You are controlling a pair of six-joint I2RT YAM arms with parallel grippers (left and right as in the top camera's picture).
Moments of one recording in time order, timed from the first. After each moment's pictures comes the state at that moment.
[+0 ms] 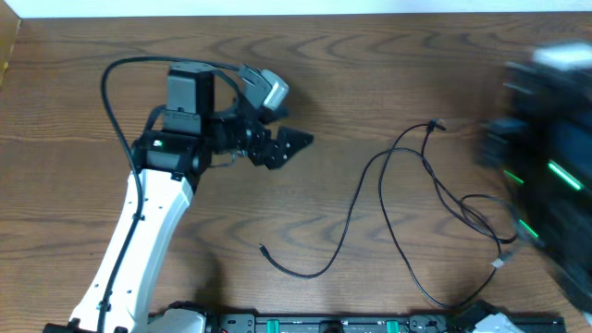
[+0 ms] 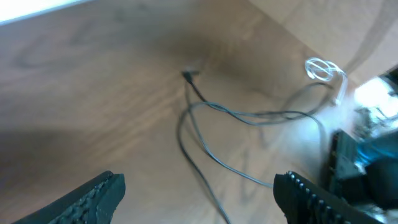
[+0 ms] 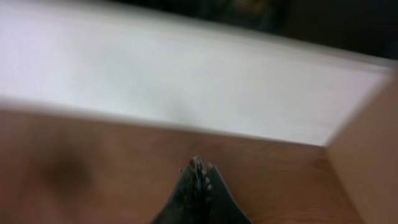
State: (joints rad) left arm -0.19 1.37 1.20 -0.62 0.86 0.23; right arm 0.57 1.13 1.74 -0.97 0.53 -0.01
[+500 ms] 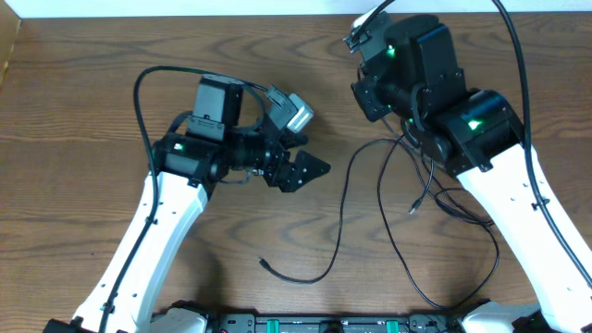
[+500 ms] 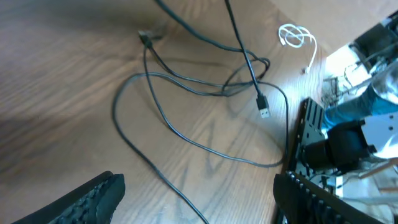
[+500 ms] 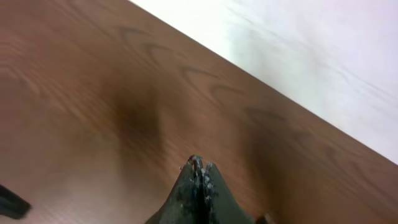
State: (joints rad) left arm -0.31 1.37 1.20 -0.76 0.86 0.26; right arm 0.53 1.53 1.71 -0.82 0.09 -0.13
